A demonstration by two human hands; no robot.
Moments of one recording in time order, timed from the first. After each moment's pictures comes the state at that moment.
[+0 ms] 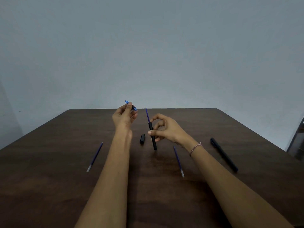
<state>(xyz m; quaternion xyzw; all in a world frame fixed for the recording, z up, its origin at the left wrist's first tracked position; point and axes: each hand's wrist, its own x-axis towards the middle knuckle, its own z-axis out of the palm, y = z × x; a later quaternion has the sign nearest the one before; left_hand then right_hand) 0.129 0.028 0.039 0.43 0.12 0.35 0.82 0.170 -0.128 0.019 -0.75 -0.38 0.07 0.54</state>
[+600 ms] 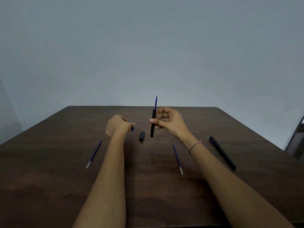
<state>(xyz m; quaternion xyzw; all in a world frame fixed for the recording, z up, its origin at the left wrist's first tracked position) 0.128 0.054 0.020 0.82 0.34 0.21 0.40 0.174 -0.126 0.022 -0.71 -0.33 -0.01 0.62</state>
